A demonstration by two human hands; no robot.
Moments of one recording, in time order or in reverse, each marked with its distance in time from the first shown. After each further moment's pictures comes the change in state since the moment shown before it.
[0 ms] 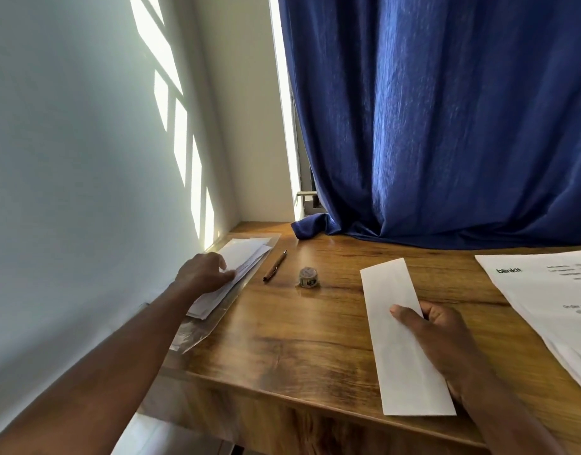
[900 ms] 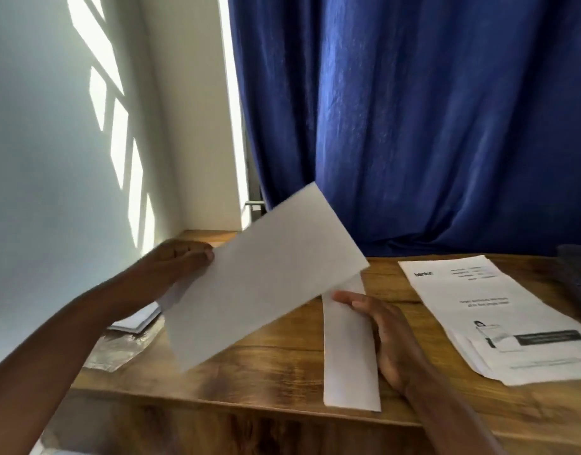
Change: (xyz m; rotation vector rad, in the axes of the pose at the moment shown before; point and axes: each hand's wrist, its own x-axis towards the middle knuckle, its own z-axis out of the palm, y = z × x) left_hand -0.132 0.090 -0.103 -1.059 -0.217 0.367; right_hand -0.019 -0.020 -0.023 0.212 -0.126 0.003
